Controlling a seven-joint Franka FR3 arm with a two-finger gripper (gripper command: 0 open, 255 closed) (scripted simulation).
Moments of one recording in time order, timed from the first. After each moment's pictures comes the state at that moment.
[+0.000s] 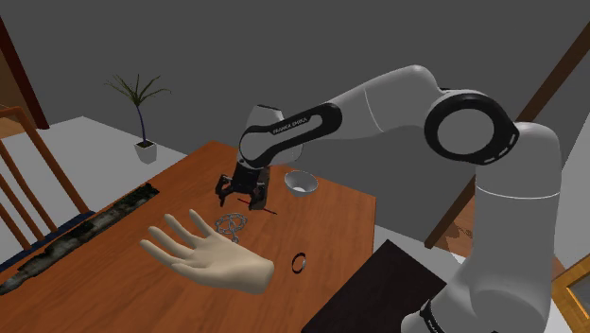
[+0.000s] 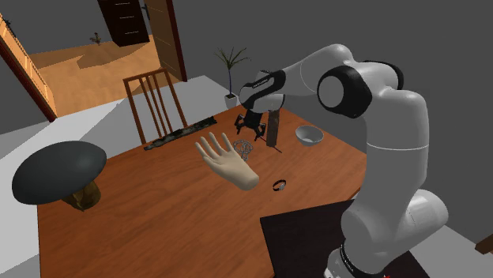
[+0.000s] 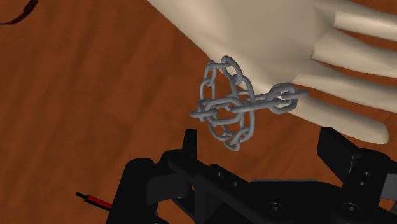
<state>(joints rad) 0.09 0.47 0.21 -1.83 0.24 2.34 0.62</state>
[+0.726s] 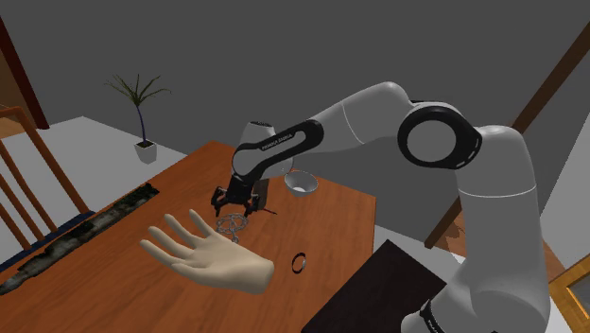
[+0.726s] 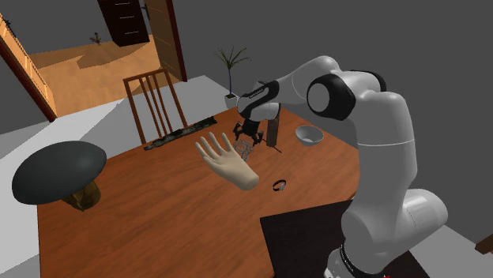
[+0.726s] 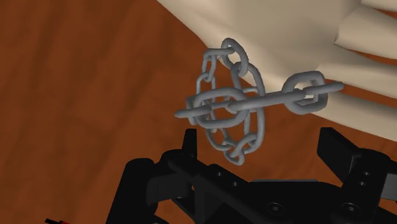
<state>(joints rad) 0.10 0.62 0.21 -1.76 0.24 2.40 0.63</state>
